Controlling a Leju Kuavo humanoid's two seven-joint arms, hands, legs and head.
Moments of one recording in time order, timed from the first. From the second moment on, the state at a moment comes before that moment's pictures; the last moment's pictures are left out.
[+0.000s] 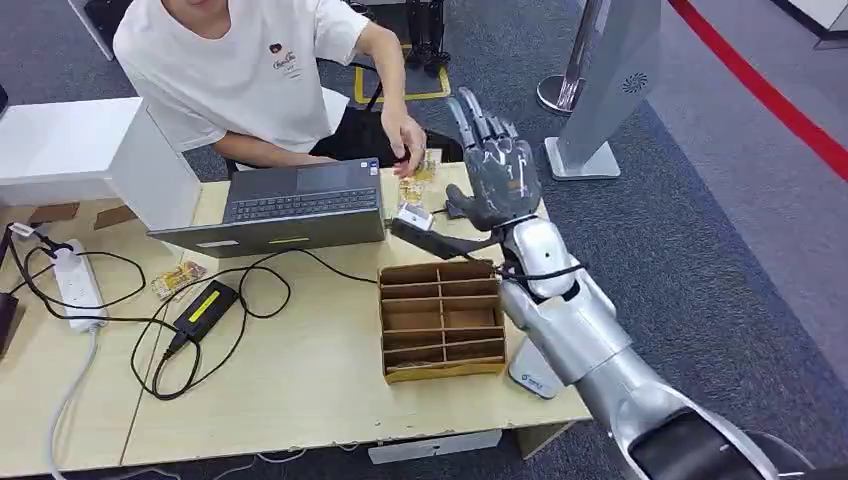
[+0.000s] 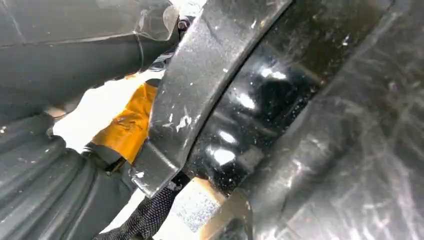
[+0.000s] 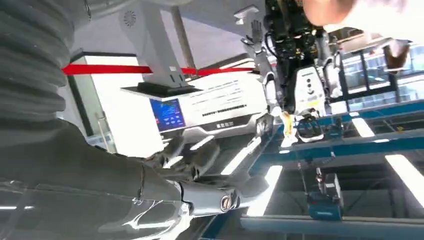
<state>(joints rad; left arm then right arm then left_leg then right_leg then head) -0.06 -0.05 -0.91 -0.15 0.15 0.02 0.09 -0.68 0.04 0.56 -1.14 1.21 -0.36 0.10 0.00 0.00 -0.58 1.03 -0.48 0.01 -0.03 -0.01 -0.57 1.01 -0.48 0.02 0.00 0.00</state>
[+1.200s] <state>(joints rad) -0.04 -0.06 -0.91 -0.15 0.26 0.07 0.08 0.16 -0.23 0.58 -1.82 1.37 -0.56 0.06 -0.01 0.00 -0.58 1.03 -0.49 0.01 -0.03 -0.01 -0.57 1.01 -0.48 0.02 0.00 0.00</state>
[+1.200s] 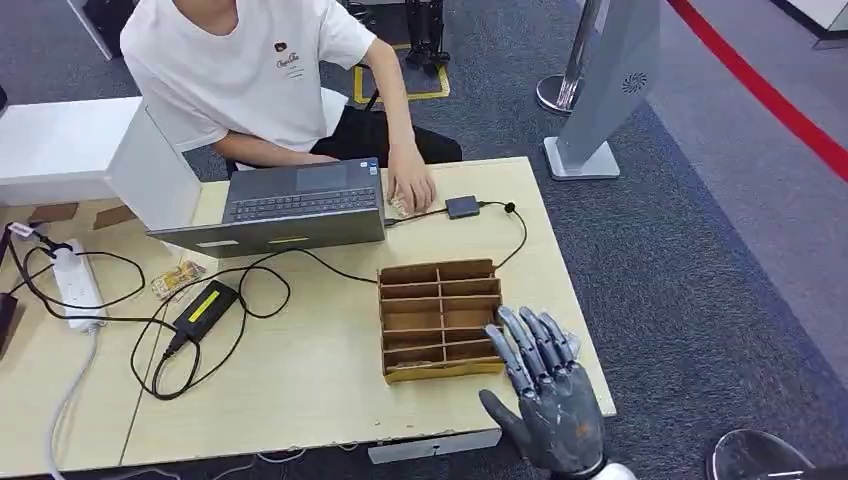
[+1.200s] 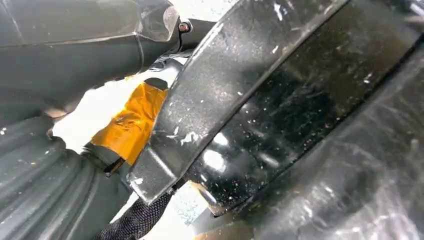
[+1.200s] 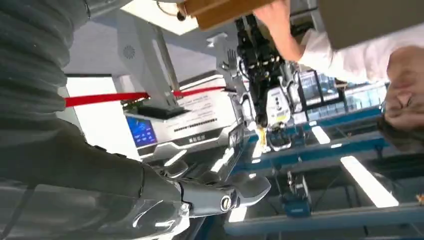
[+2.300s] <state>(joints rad) -0.04 -0.06 -0.91 -0.15 0.22 0.06 0.10 -0.09 -0.08 0.63 -1.33 1.33 -0.57 0.07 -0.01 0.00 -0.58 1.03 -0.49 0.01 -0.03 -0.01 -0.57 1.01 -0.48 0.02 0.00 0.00</state>
